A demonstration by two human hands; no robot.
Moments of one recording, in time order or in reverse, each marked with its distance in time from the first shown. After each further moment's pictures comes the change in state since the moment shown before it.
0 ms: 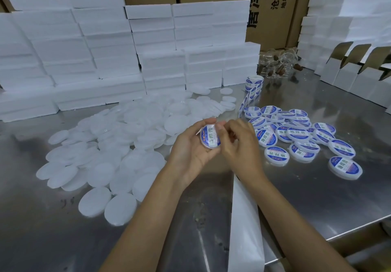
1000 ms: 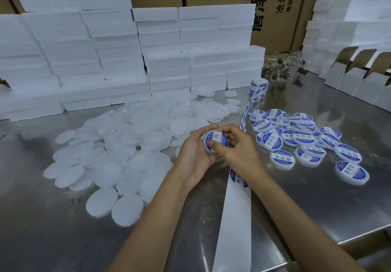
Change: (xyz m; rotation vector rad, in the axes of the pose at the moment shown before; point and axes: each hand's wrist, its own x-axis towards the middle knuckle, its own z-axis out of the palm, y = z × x) left_hand 0.010 -0.003 -0.013 0.156 0.172 0.010; right_hand 0.002 -0.016 0.004 0.407 -0.256 0.331
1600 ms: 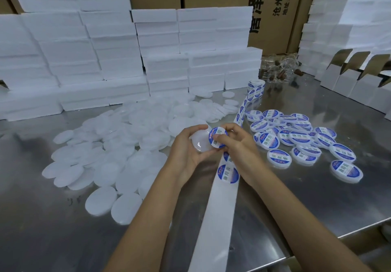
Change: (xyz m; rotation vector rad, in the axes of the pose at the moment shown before) left_hand 0.001 0.010 -0.011 -0.037 0.066 0.034; right_hand 0.004 -0.002 -0.004 0.400 0.000 0.207
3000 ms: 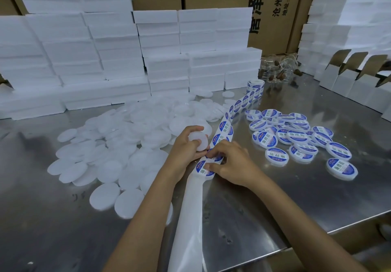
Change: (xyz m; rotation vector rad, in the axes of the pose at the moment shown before) left_hand 0.003 -0.004 -0.015 0.680 0.077 0.140; right_hand -0.010 0.018 -0.016 -1.153 -0.235 -0.259
